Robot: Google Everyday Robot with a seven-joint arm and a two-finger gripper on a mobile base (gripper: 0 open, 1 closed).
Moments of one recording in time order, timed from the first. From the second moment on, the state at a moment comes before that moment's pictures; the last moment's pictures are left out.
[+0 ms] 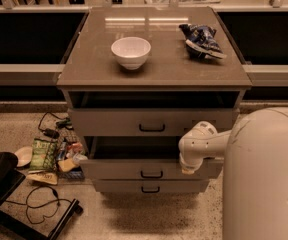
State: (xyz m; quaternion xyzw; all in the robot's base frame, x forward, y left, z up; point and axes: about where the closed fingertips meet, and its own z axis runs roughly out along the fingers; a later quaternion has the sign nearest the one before) arm 0.582 -0.184 0.427 -0.63 0.77 -0.07 0.07
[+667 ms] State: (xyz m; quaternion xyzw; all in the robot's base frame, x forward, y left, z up) arm 0.581 -0.184 0.425 -0.63 0.77 -0.07 0.07
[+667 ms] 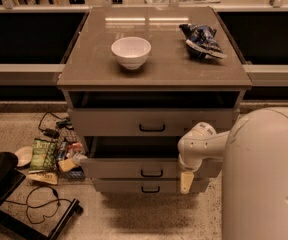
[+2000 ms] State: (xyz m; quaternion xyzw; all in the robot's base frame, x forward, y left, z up) arm 0.508 -0.195 0.400 -0.59 0.81 -0.01 0.03
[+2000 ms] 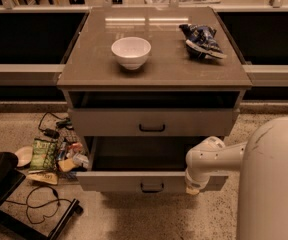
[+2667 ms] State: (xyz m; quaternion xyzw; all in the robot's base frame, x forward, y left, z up) arm 0.495 -0.194 0.404 -0.58 0.81 0.00 0.02
